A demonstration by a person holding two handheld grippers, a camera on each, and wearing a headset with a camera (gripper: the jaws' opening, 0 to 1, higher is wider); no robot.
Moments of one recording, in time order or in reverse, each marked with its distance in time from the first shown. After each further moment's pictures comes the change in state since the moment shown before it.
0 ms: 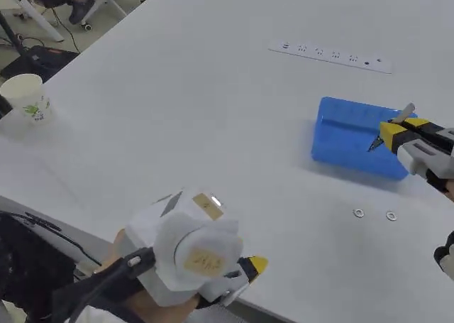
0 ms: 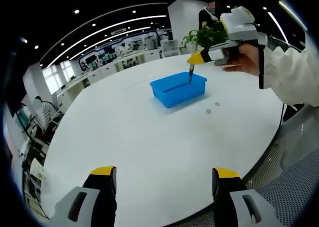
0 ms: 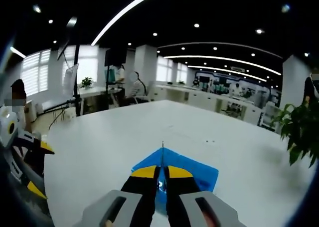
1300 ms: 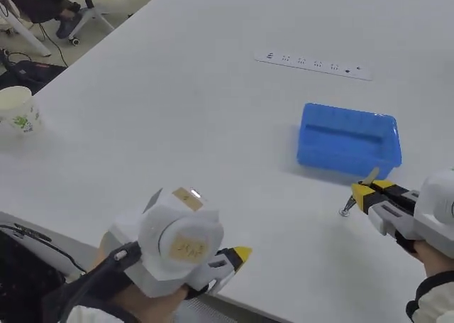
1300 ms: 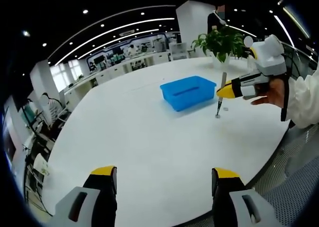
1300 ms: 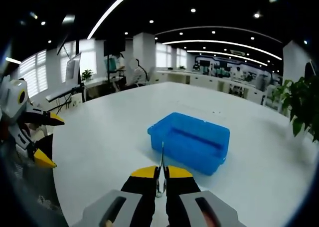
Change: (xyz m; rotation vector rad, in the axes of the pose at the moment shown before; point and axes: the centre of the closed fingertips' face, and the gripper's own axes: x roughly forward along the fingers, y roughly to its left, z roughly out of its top) left arm -0.004 0.016 0.004 -0.045 -0.028 0.064; right arm -0.017 0.026 -0.070 0.034 0.123 0.017
